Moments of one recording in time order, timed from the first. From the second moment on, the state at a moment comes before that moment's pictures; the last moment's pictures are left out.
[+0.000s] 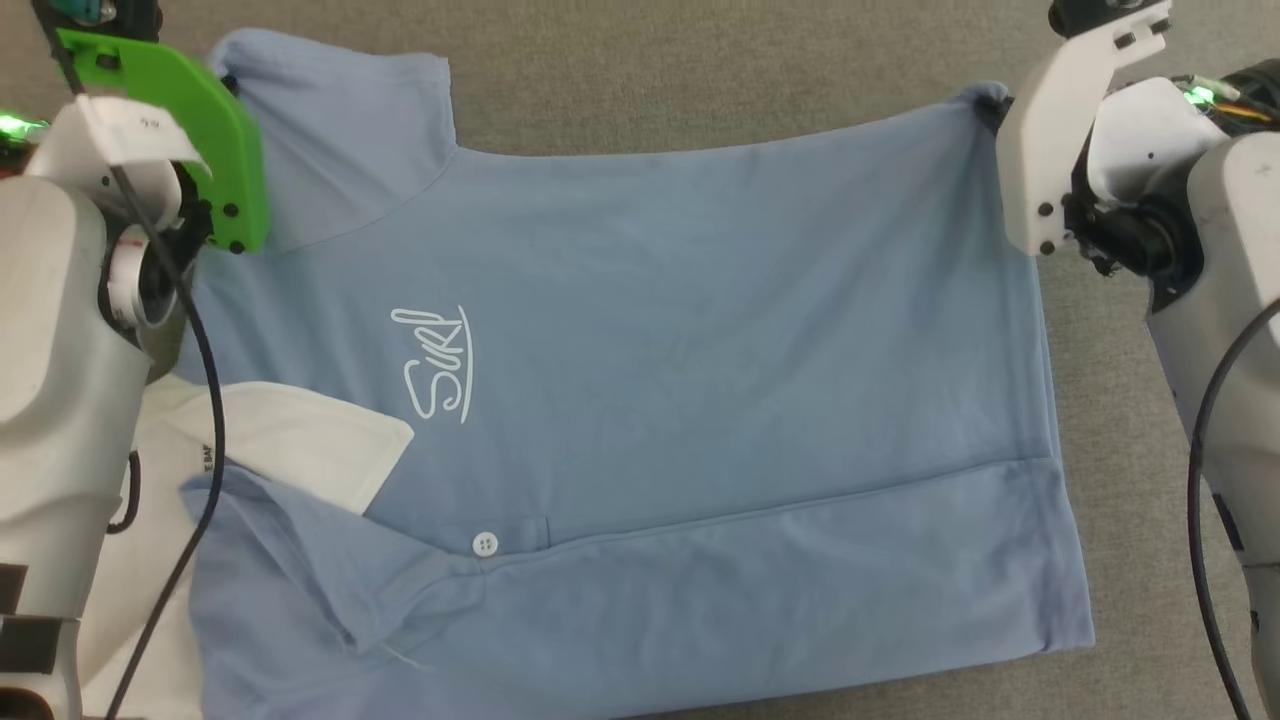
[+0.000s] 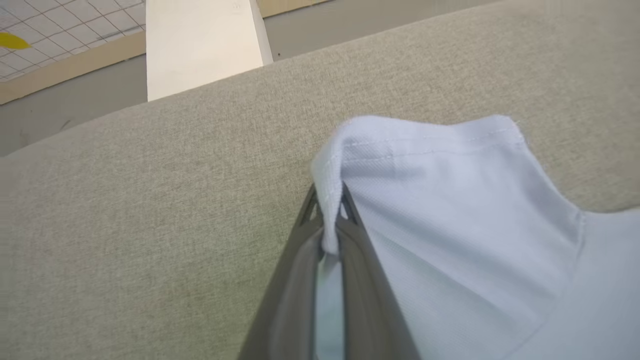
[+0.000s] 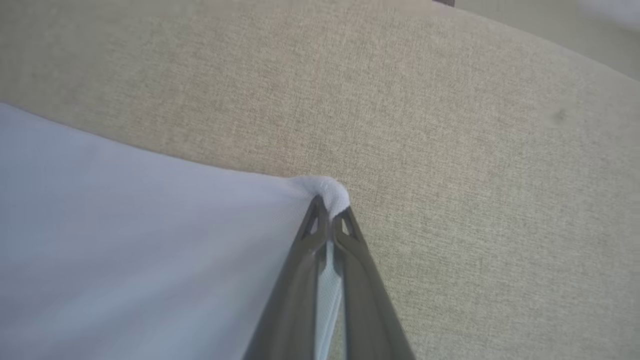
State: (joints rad) left arm -0.91 0.52 -0.39 0.40 -0.50 0.03 0.56; right arm -0.94 -0.29 0.28 0.49 0.35 0.13 0.71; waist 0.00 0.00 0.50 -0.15
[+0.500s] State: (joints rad) left arm -0.54 0.51 -0.36 0.25 -0.60 -0.04 0.30; right arm -0.54 -0.39 0.22 0.27 0.44 0.13 0.55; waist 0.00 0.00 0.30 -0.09
